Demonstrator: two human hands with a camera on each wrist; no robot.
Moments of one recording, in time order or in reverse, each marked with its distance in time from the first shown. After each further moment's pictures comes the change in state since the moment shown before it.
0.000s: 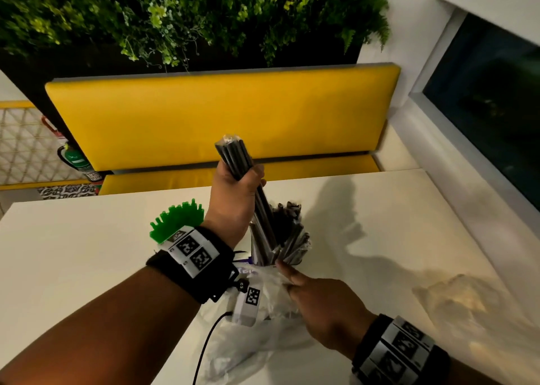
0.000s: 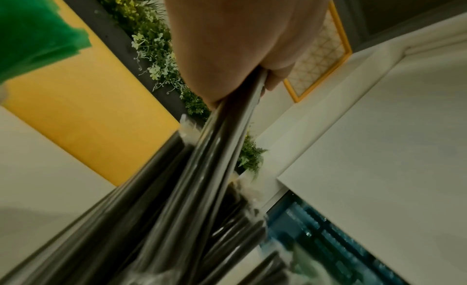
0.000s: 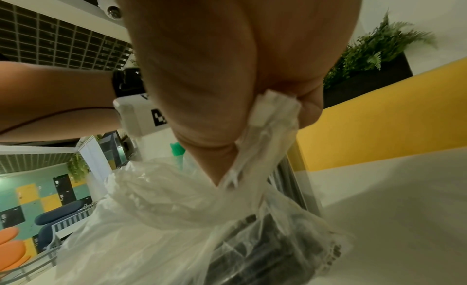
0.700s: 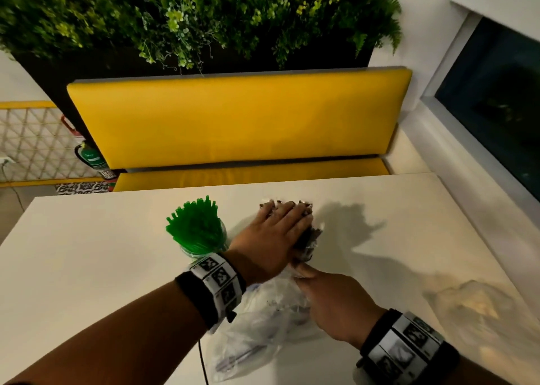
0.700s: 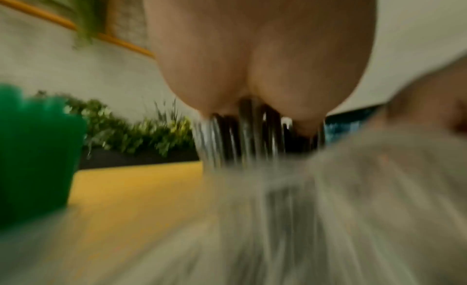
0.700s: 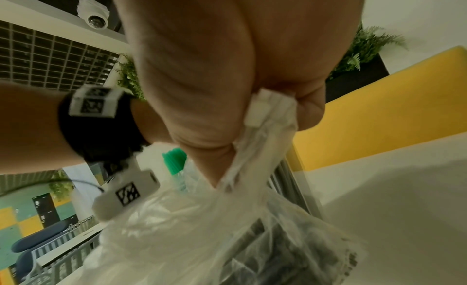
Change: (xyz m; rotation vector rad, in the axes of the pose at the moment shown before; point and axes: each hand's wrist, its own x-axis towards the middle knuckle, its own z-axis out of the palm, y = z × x) left_hand -0.042 -0.051 -0.021 1.572 -0.799 0.618; right_hand 0.010 0.004 0.012 0.029 0.094 0.023
